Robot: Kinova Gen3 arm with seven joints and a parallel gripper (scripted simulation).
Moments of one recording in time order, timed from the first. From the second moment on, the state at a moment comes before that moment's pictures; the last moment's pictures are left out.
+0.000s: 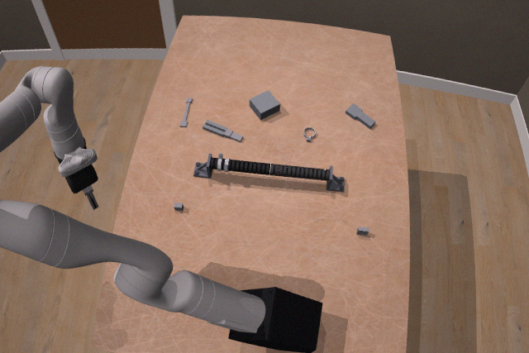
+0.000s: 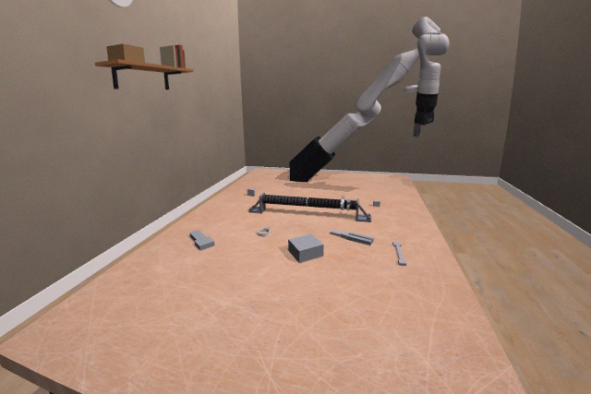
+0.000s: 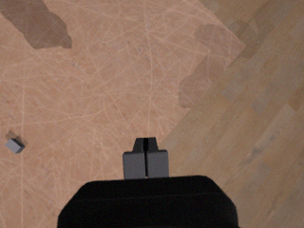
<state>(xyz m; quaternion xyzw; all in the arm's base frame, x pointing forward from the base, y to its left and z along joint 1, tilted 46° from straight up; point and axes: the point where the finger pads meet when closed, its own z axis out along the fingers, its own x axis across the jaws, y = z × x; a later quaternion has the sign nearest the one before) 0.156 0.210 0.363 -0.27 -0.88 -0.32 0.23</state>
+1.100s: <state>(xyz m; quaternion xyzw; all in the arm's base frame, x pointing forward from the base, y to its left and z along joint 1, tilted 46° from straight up) 0.183 0.216 0.351 -0.24 -0.88 -0.33 0.22</state>
